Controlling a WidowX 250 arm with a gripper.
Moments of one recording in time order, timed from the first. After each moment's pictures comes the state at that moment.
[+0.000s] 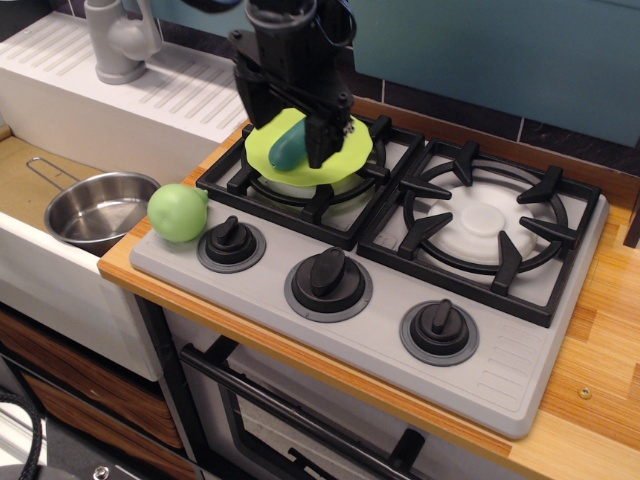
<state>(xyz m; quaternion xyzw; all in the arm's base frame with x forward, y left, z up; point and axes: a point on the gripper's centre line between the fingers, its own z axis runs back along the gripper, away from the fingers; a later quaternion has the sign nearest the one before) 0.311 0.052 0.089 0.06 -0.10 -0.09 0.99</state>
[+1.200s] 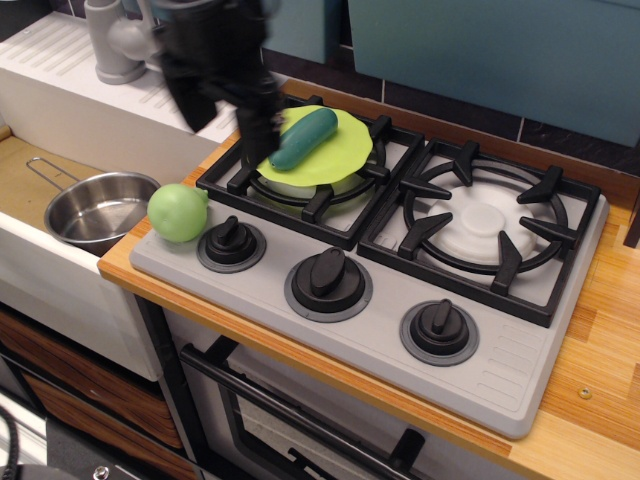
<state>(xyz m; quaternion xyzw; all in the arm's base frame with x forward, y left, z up) 0.266 0.081 0.106 0.02 -0.12 -0.05 0.99</state>
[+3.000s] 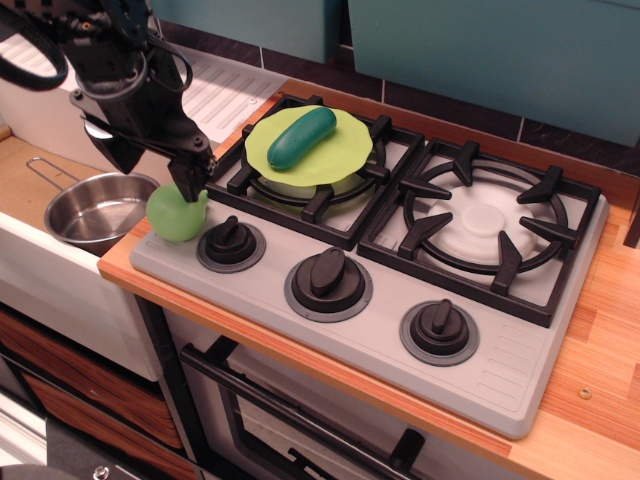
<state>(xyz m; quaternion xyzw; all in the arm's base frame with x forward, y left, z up) 0.260 0.123 0.060 0.07 -0.18 0.03 0.98</state>
